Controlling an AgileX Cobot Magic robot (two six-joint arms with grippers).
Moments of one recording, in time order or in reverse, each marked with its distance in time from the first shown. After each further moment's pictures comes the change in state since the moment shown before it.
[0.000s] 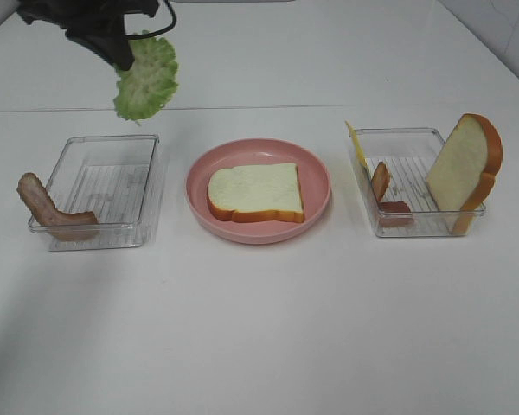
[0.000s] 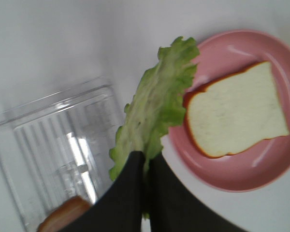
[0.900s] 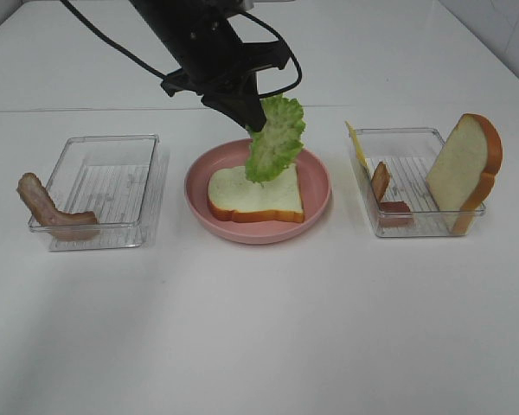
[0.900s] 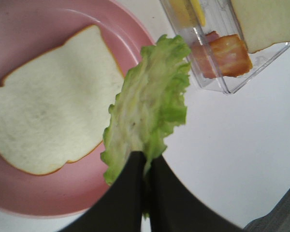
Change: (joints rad) left arm -0.200 0.146 -0.020 -0.282 -0.028 0.030; right arm 0.000 0.000 0.000 0.000 0.000 0.000
